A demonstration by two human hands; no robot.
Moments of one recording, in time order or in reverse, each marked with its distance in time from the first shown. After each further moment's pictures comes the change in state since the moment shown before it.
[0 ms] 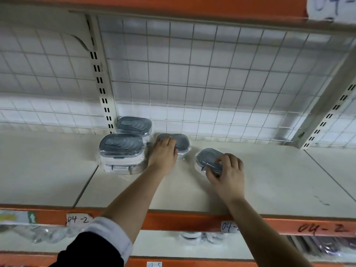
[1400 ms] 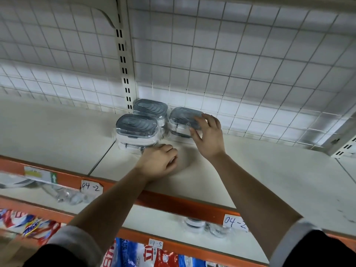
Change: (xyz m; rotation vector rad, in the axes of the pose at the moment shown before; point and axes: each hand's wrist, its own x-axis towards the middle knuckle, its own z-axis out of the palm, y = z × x) left_hand -0.081 -0.014 -0.044 0.108 -0.025 0.185; right_hand 0.078 -0.061 0.049 0.157 -0.244 -0.298
